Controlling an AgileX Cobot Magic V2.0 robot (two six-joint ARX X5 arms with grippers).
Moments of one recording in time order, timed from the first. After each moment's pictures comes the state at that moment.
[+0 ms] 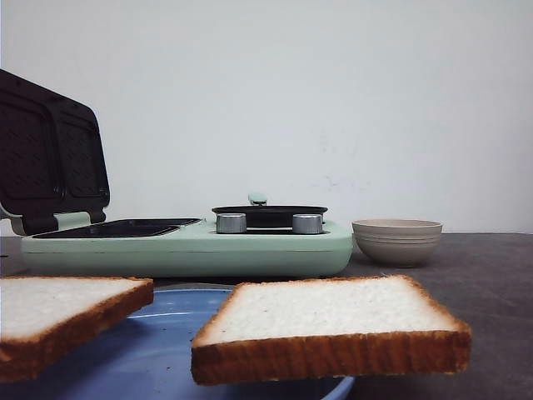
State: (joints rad) left arm 0.05 0.96 0.65 -0.84 0.67 -0.15; right arm 0.05 0.85 0.81 -0.87 -0.55 0.19
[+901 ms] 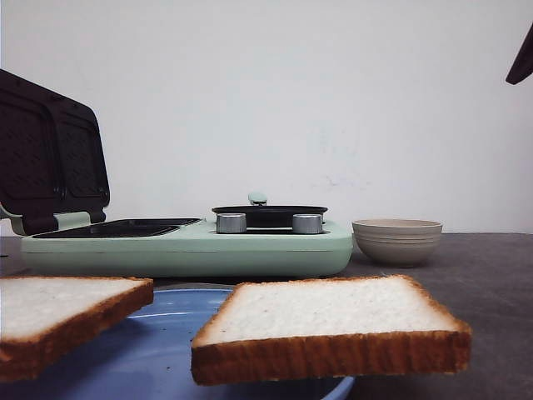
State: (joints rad) left arm -0.09 1.27 0.65 -0.97 0.71 -0.10; right arm 0.09 0.85 0.81 -0.87 -0.58 0.17
